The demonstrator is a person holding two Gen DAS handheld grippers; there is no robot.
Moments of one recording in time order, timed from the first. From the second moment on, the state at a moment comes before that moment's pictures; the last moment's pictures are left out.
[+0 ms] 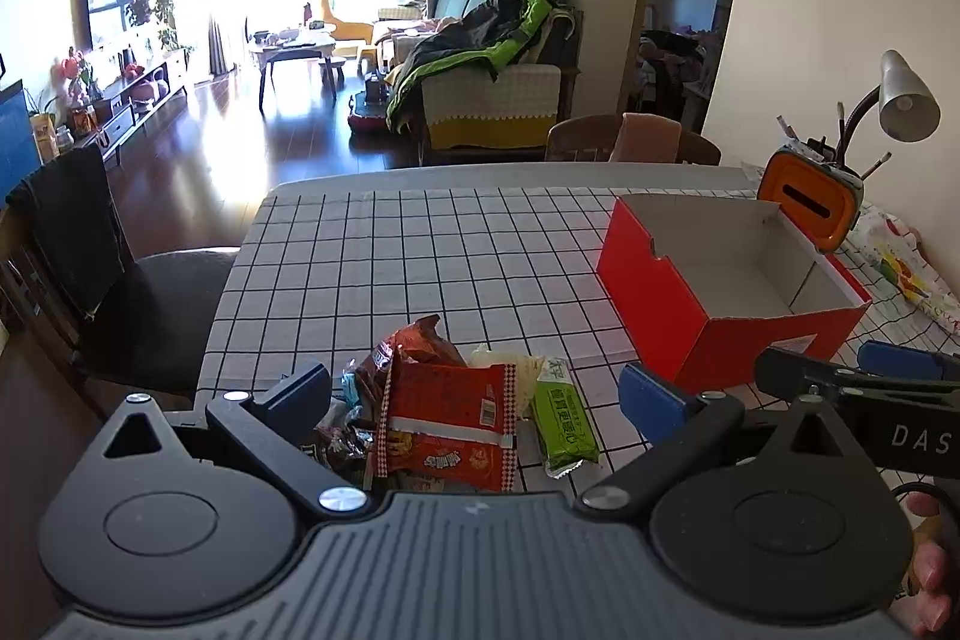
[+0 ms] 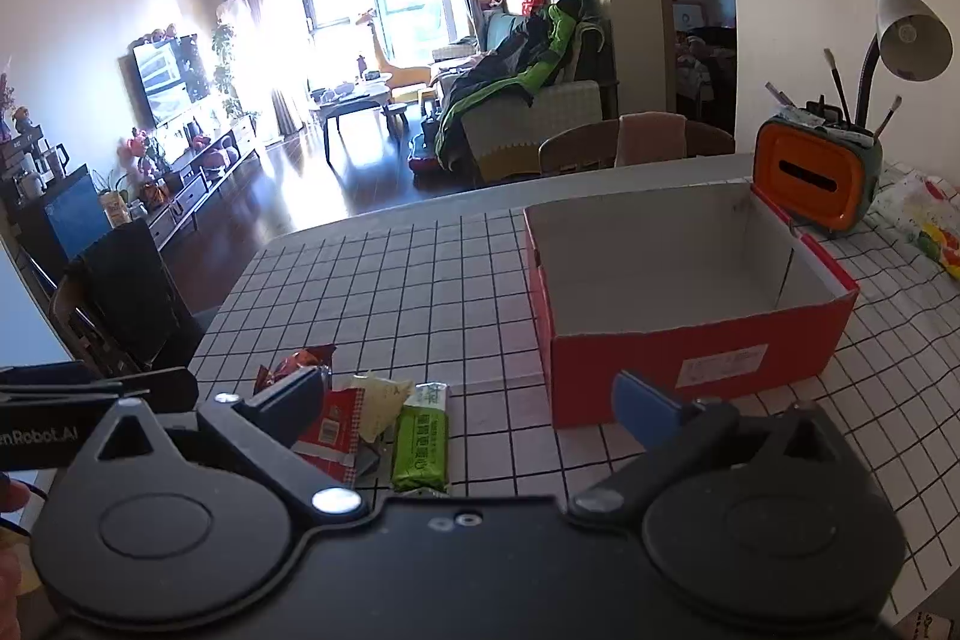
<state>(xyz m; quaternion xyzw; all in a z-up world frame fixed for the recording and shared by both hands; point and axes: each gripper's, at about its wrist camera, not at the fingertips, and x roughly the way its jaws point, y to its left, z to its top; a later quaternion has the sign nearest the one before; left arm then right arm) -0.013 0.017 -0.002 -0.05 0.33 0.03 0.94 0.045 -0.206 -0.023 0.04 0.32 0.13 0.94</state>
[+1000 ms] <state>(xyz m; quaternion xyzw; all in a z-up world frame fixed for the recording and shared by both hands) -0.029 0.018 -0.007 -0.05 0.34 0.03 0.94 0.036 -0.198 -0.024 0.01 0.33 0.13 0.94</state>
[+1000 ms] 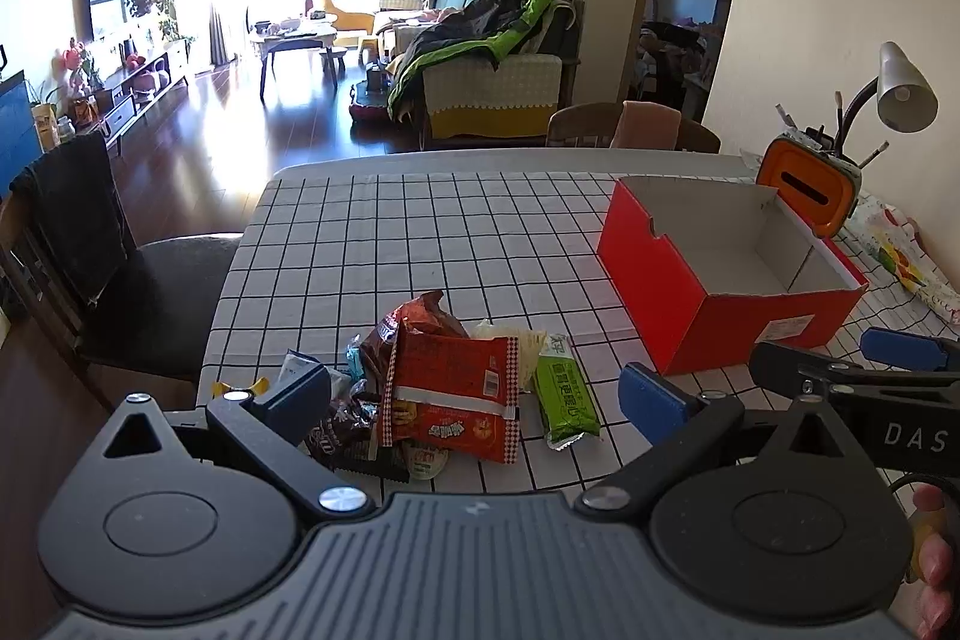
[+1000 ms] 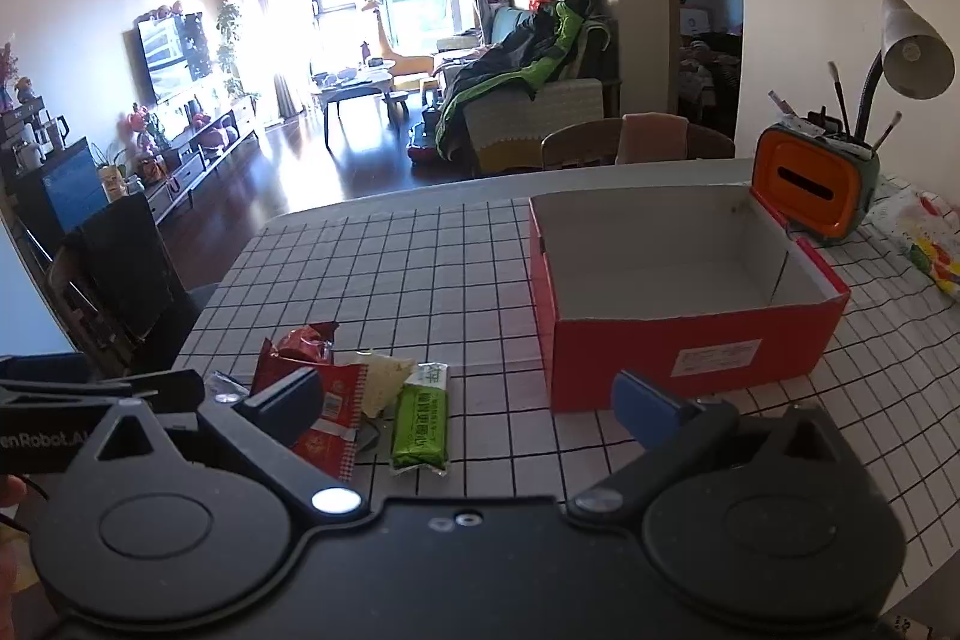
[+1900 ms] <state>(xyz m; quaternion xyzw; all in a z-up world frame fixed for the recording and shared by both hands) -0.041 0.030 -0.007 -0.06 0.34 0.04 0.94 0.022 -0.183 -0.015 -0.01 0.31 0.16 0.94</state>
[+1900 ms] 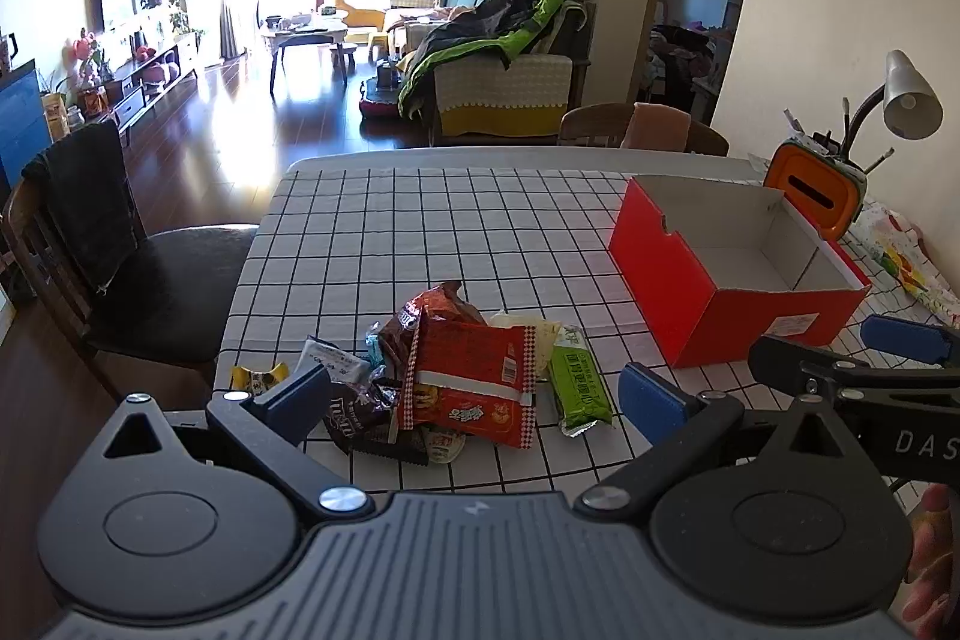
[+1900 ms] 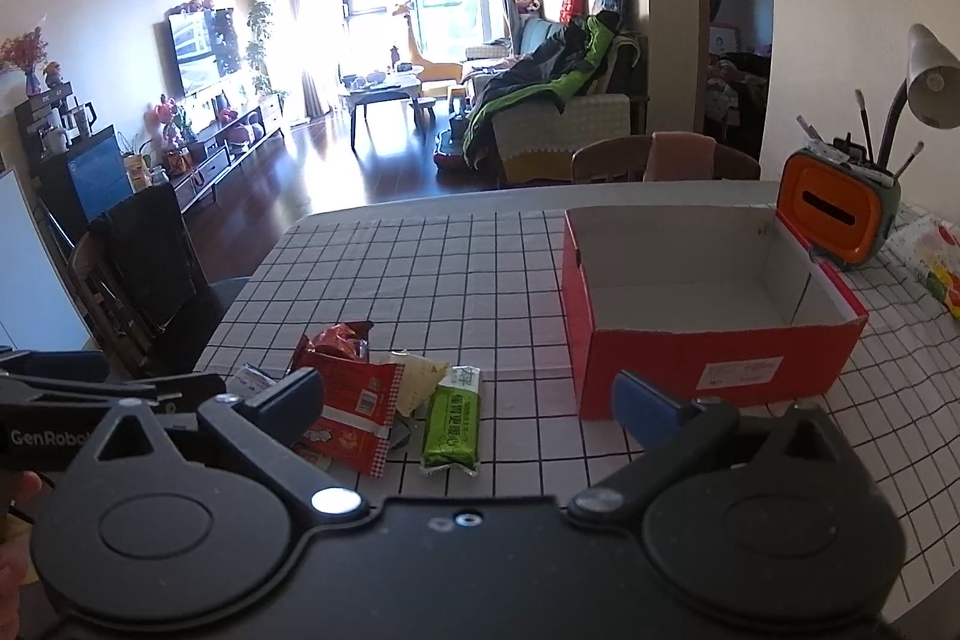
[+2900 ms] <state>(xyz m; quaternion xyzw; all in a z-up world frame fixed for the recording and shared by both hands) 0.022 0.103 -0.090 -0.11 0.44 0.11 0.88 0.127 -0.153 -0.123 -0.07 0.42 0.23 0.88</state>
